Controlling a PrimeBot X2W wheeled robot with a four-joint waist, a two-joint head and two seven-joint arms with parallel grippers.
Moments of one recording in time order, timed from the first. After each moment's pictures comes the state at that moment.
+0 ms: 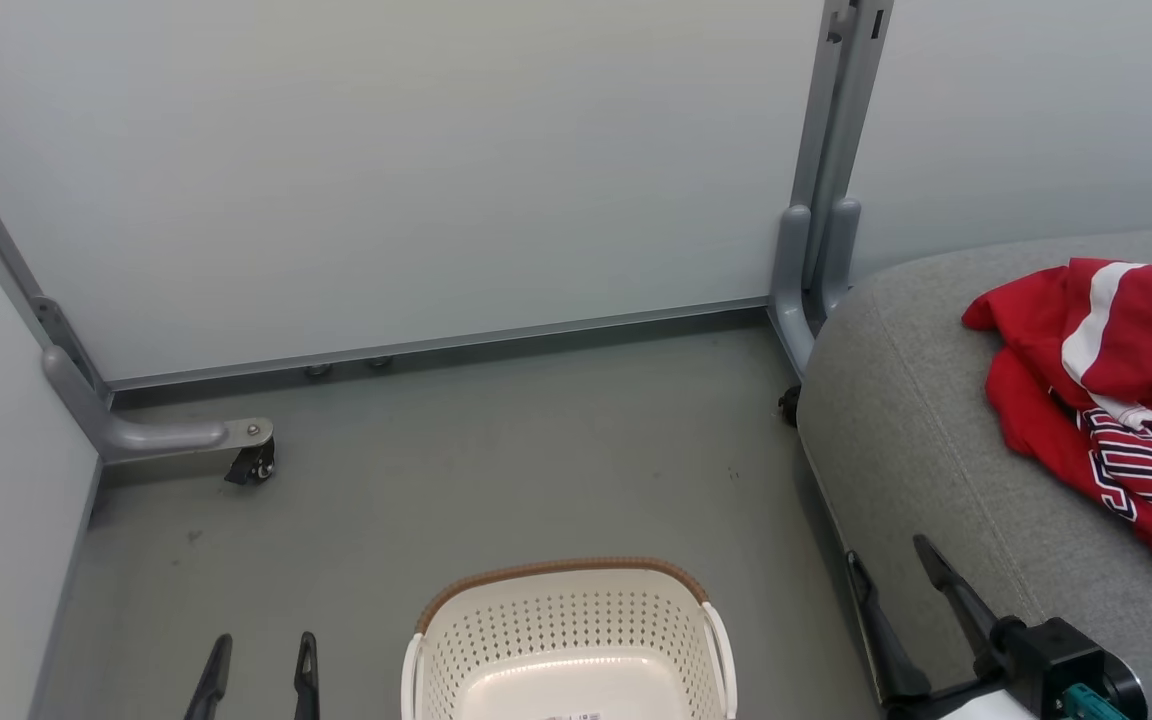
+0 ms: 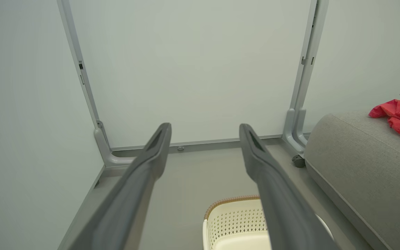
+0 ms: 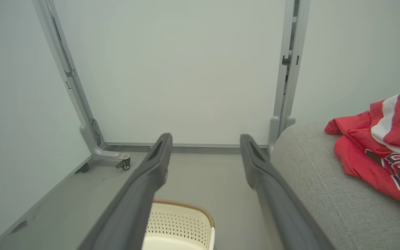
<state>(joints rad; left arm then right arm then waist) 0.35 0.05 -0.02 -0.09 -0.10 -0.10 -0.26 0.14 -0.07 0.11 0.05 0.18 0.13 -0.26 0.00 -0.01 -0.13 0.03</state>
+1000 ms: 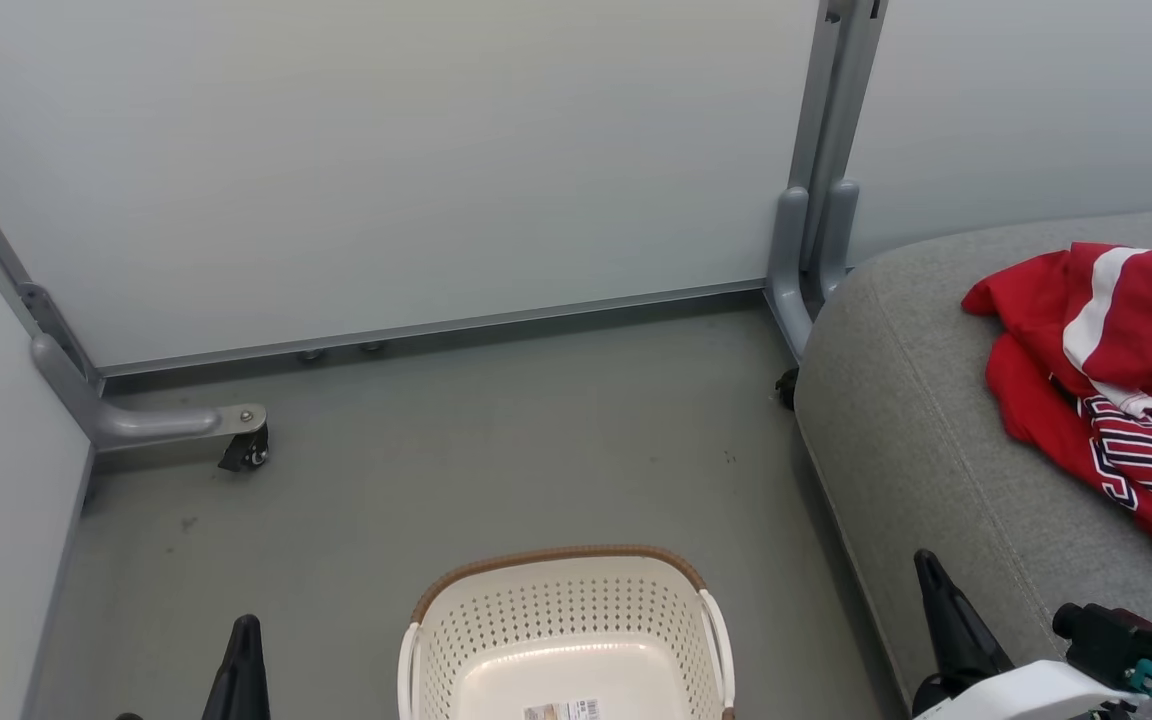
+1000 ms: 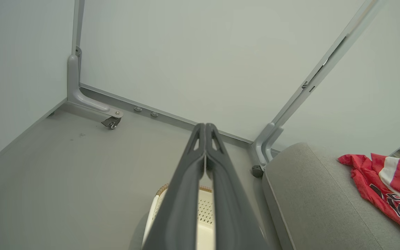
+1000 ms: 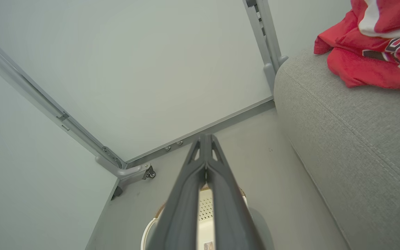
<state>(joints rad) 0.24 0.07 -0.02 0.06 -0.56 -0.11 -0.18 0.10 -0.06 0.07 0.15 0.60 0.13 -0.17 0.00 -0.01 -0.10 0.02</state>
